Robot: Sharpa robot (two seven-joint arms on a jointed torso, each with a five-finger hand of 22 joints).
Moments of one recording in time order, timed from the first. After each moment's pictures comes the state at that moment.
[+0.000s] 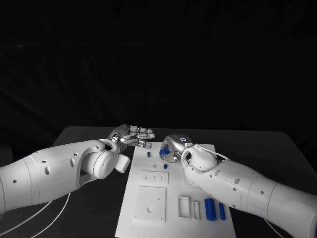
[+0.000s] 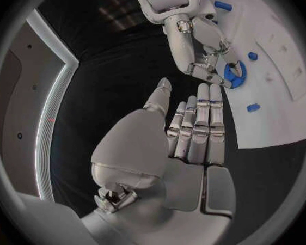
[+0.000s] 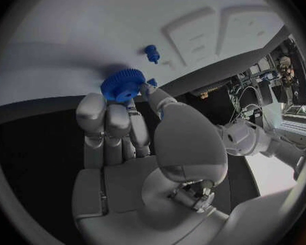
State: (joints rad) left arm 1.37 -0.70 -0.17 1.31 -0.10 -0.27 0.21; left_hand 1.41 0.05 -0.09 -0.10 0.09 0.91 0.15 0.06 0.06 1.05 0.13 0.05 0.06 1.23 0.09 0.15 0.07 0.07 1.01 0.07 0.37 0.13; right arm 1.13 -0.29 0.08 0.95 -1.78 -0.37 -0.21; right_hand 1.27 -0.12 0.36 -0.10 0.31 1.12 0.09 0.06 0.06 1.42 0.01 1.27 1.31 1.45 -0.09 1.11 1.01 0.09 1.47 -0.11 0.86 1.31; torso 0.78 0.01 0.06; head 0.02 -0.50
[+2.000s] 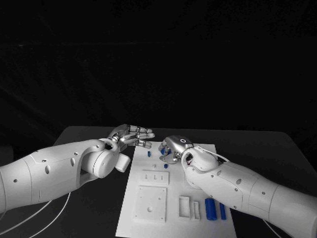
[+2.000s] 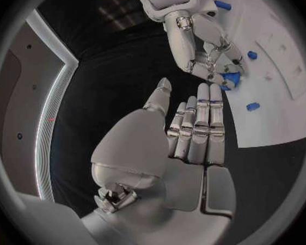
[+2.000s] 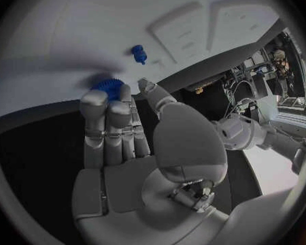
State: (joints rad) left arm 1.37 -0.70 -0.17 1.31 -0.10 -0.27 0.21; left_hand 1.41 0.05 -0.09 -0.10 0.09 0.90 0.15 0.06 0.06 1.05 0.13 0.05 0.06 1.23 0.09 0.15 0.07 0.07 1.01 0.07 0.37 0.13; right arm 1.12 -0.29 0.08 0.96 -1.71 -0.39 -0.15; right_hand 1.25 -0.12 0.29 -0.15 0.31 1.08 0.08 0.07 0.06 1.30 0.01 0.18 0.08 1.44 -0.07 1.01 0.93 0.10 1.47 -0.10 0.72 1.30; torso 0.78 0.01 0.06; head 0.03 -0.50
